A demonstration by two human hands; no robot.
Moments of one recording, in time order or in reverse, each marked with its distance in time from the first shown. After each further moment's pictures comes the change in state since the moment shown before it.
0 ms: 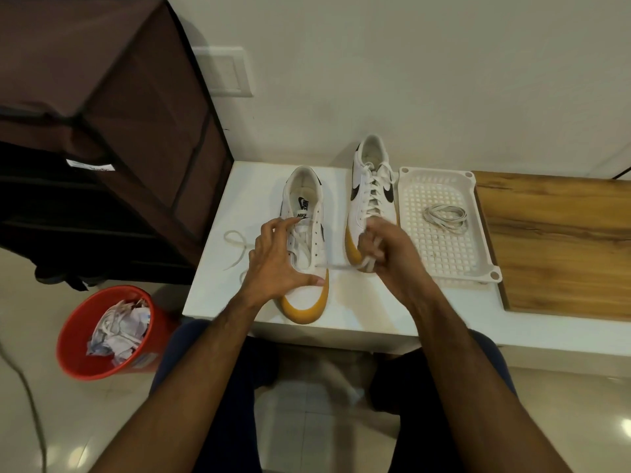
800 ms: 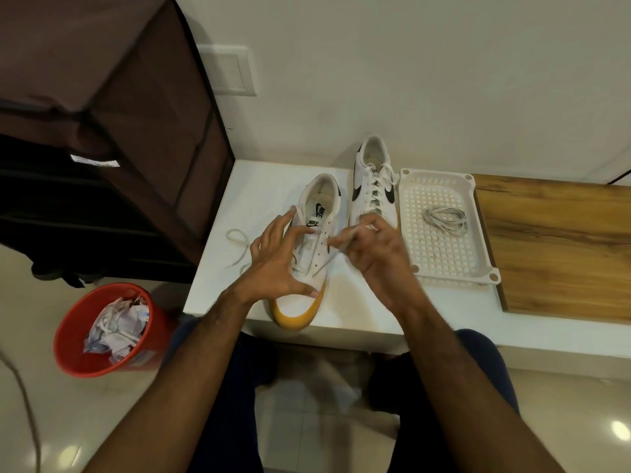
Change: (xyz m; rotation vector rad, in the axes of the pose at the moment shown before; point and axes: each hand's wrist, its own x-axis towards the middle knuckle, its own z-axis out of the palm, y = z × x) left_hand -0.003 -0.006 -0.015 0.113 -0.172 0.200; right_hand -0.007 0.011 0.024 0.178 -0.099 -0.253
